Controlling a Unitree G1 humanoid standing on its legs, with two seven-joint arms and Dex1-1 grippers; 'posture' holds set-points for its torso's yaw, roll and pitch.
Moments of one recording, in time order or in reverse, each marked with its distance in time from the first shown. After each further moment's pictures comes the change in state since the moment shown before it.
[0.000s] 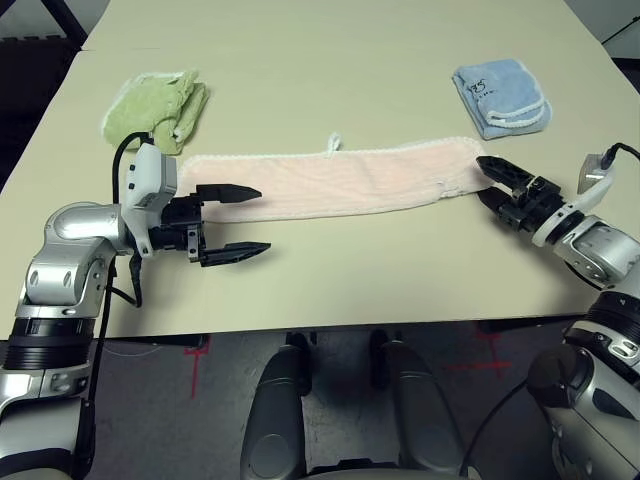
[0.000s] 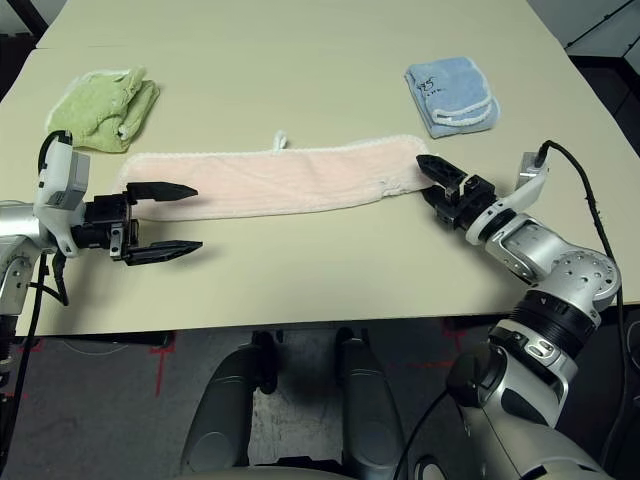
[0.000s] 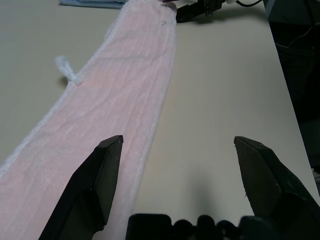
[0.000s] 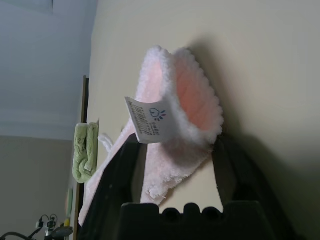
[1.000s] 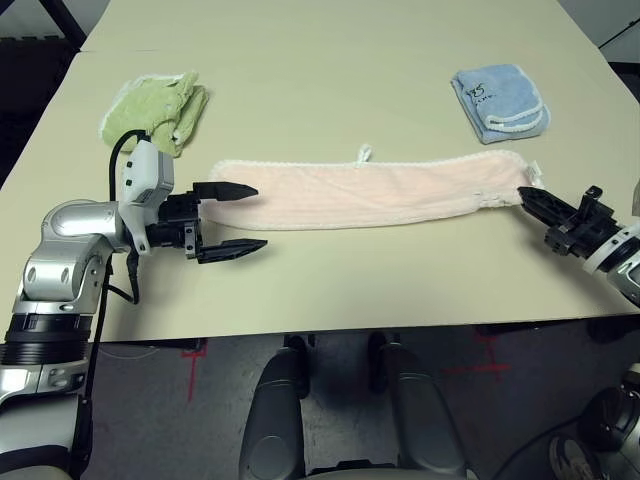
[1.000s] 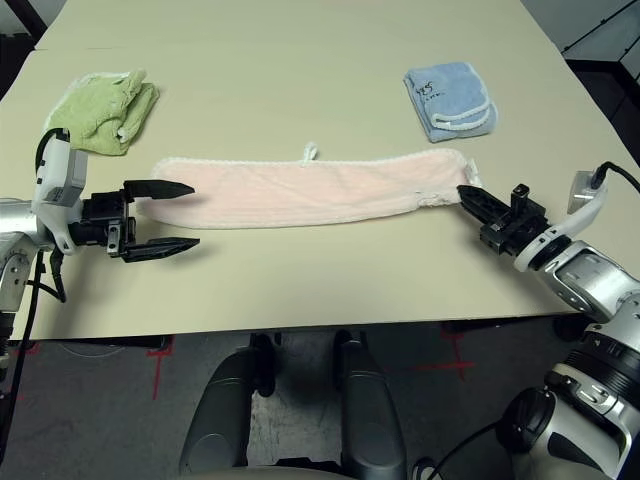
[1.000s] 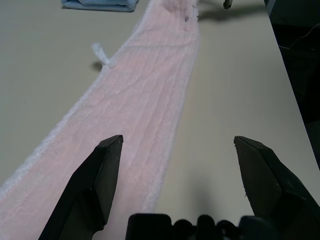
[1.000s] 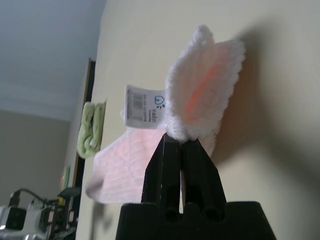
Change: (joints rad) left arm -0.020 0.003 -0.015 0.042 -0.002 -0.021 -0.007; right arm 0.169 -0.209 0.129 -0.075 0.311 0.024 0.028
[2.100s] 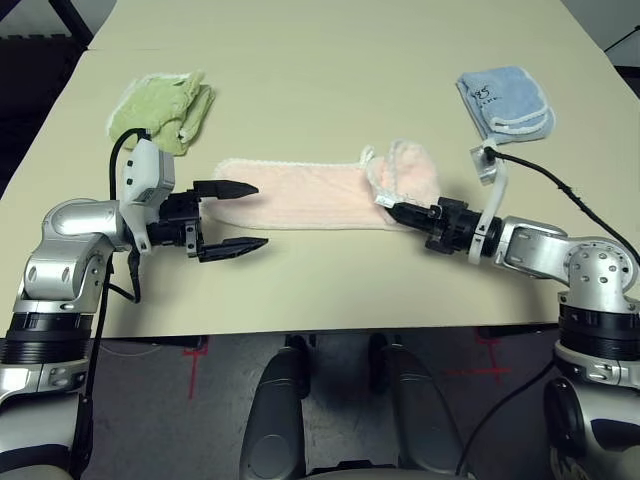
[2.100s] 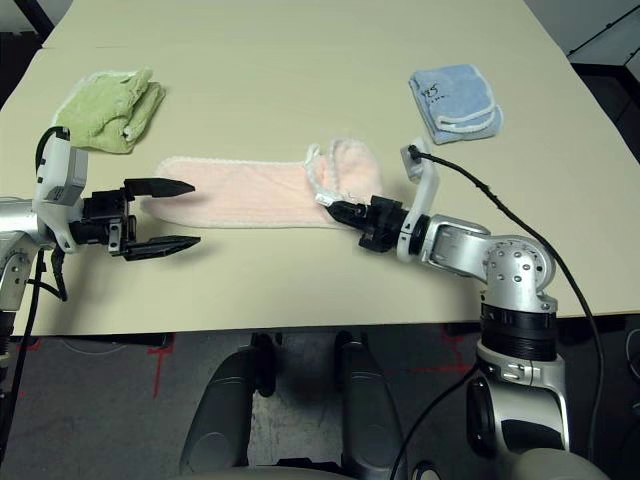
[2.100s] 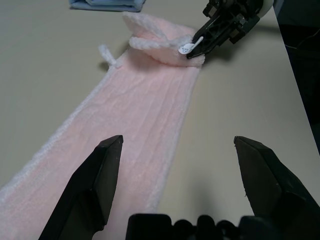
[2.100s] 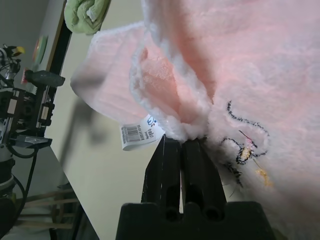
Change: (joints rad) left arm 0.008 0.000 0.000 -0.008 0.000 -0.002 0.026; right arm -0.079 0.158 0.503 -0.237 -0.144 -0.022 -0.053
